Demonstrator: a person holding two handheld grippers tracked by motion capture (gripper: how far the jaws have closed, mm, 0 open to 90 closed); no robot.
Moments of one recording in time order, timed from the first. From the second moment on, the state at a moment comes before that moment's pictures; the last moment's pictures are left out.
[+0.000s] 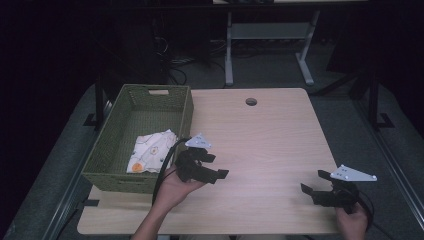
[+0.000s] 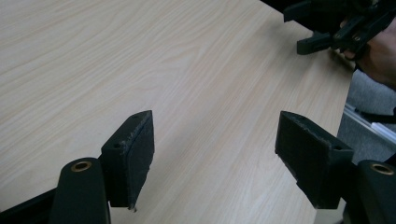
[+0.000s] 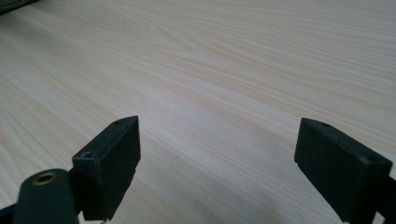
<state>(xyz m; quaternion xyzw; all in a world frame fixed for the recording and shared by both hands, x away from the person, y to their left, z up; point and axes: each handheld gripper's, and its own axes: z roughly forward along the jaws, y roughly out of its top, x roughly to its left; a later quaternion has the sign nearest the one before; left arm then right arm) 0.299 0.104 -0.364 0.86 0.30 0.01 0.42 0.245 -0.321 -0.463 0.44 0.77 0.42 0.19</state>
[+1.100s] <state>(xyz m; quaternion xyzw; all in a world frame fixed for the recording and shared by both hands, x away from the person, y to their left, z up) 0.268 0.077 -0.424 0.86 0.29 0.03 0.43 0.244 -0.312 -0.462 0.43 0.78 0.41 0.19</state>
